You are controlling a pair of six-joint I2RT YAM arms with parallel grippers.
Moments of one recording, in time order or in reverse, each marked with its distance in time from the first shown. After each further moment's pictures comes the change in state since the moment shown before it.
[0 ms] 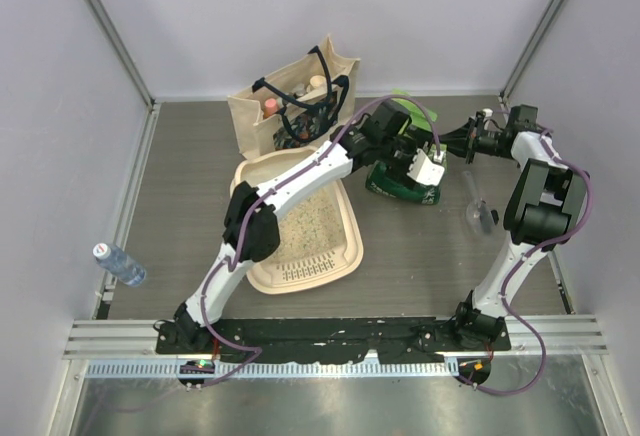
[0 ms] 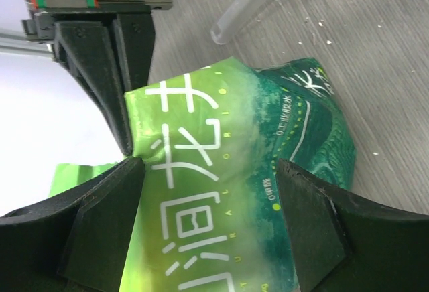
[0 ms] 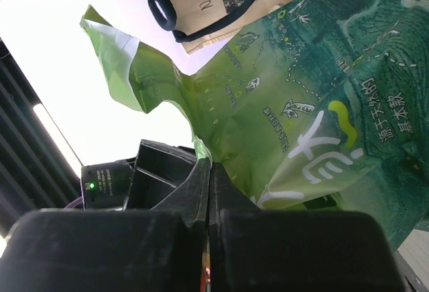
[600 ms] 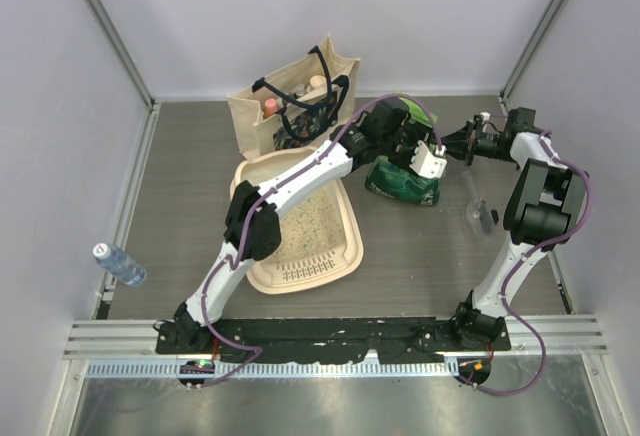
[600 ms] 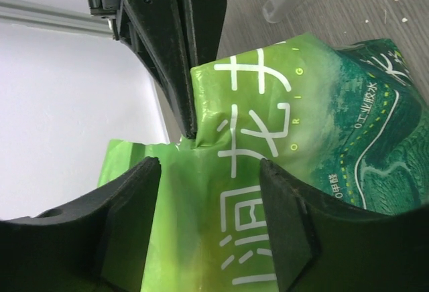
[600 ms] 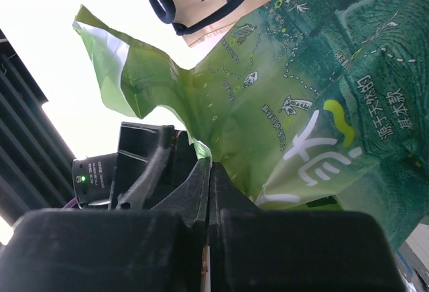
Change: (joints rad) left arm 0.009 0.018 0.010 0.134 -0.092 0.022; right arm 0.002 0.000 -0.011 -0.047 -0.017 -0.021
